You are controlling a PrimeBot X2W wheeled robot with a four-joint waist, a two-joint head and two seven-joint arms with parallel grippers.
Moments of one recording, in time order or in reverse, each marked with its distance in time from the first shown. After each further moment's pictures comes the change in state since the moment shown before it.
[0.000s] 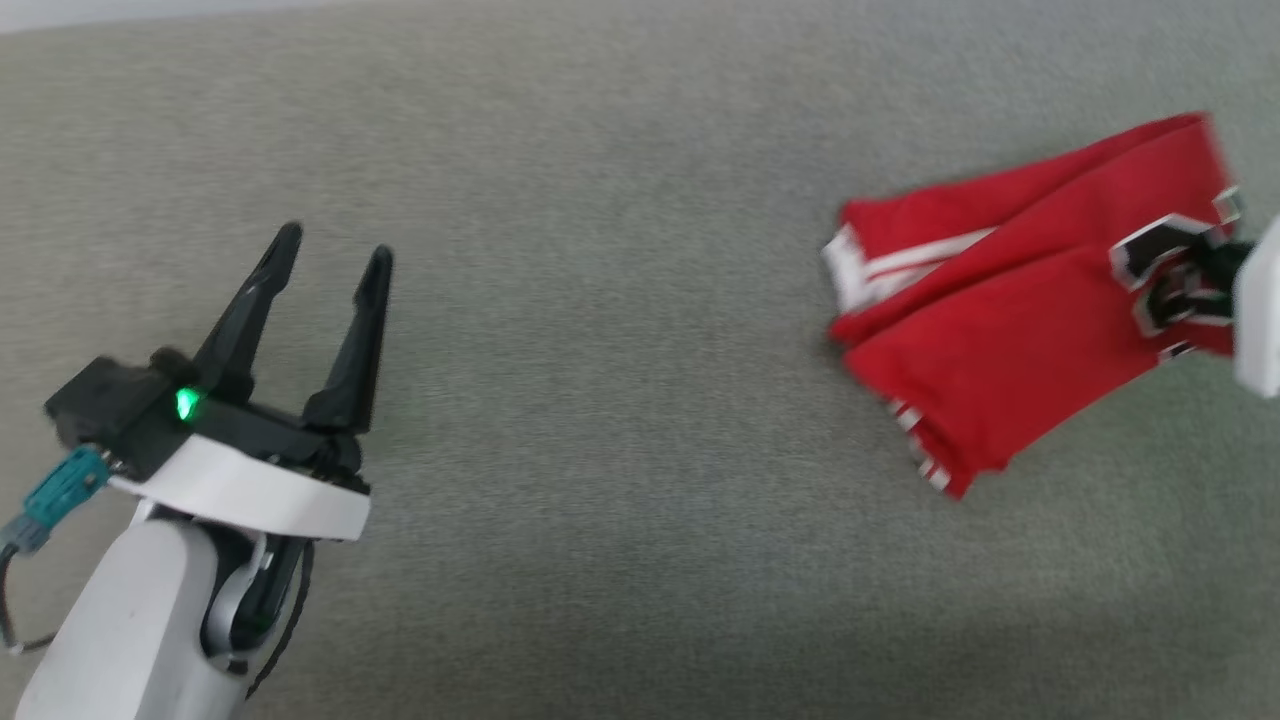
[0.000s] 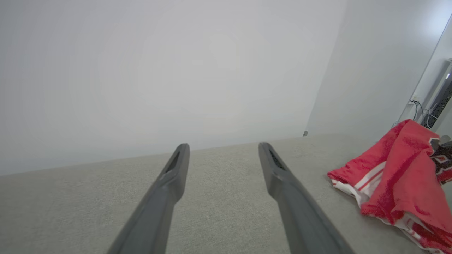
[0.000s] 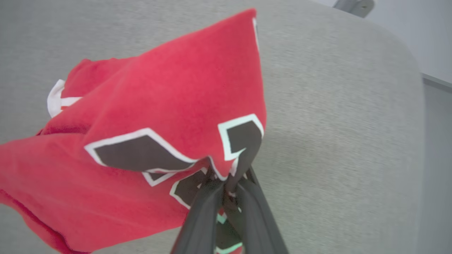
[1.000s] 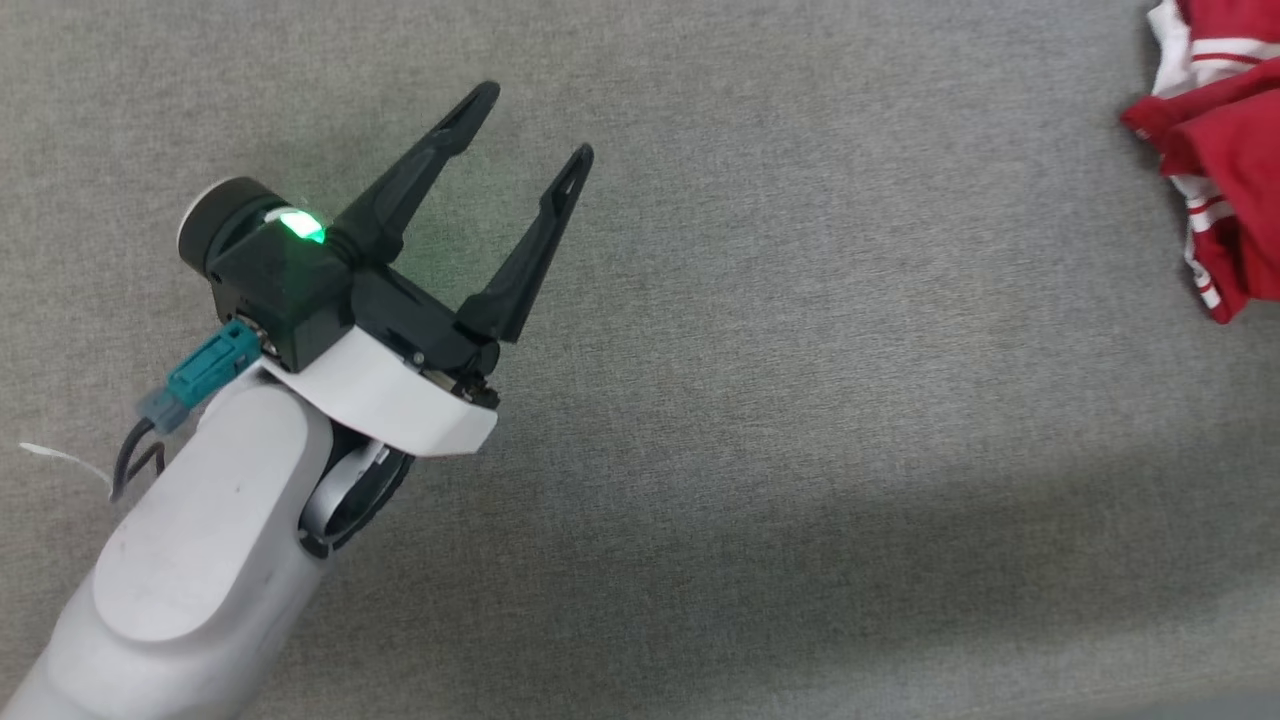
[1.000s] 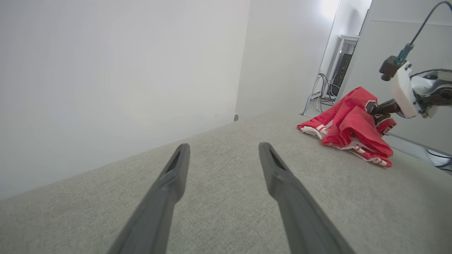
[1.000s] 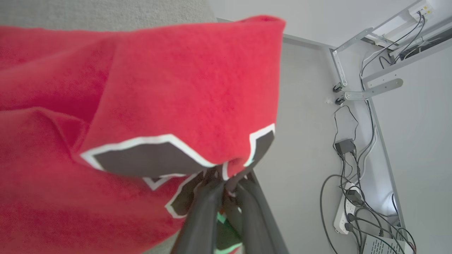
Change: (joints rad) left arm -0.325 0.014 -0.291 0.011 0.037 0.000 0.000; right arm -0.213 0.033 -0.350 0.407 -0.540 0.000 -0.291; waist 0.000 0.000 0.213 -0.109
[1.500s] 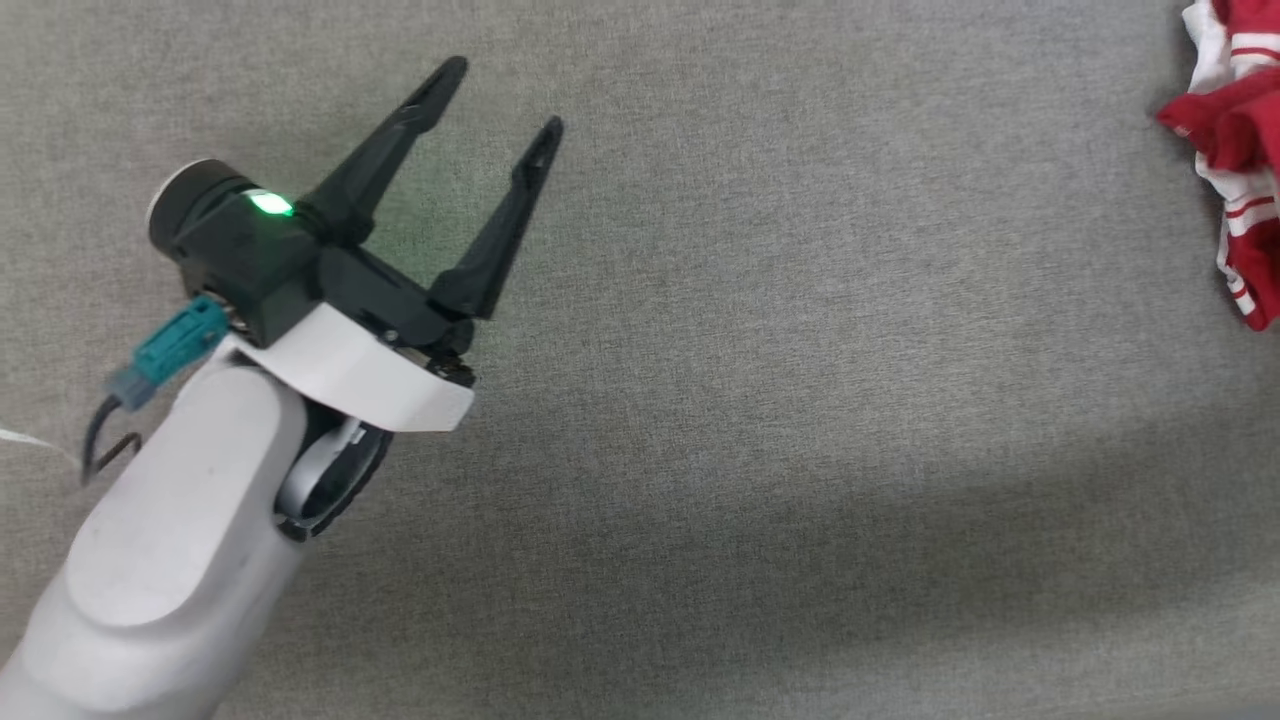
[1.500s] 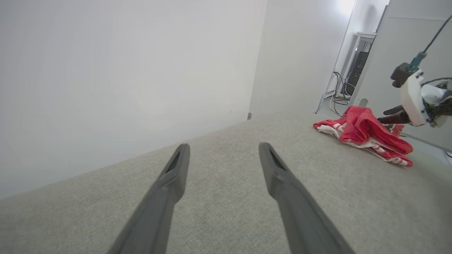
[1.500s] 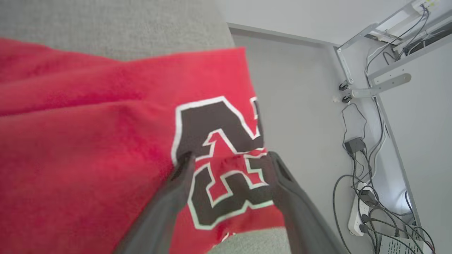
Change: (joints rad) left arm -0.026 0.017 0.008 0.024 -0.022 0.000 0.000; right arm -0.062 0.094 -0.140 0.128 -0.166 0.000 -0.089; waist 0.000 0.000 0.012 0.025
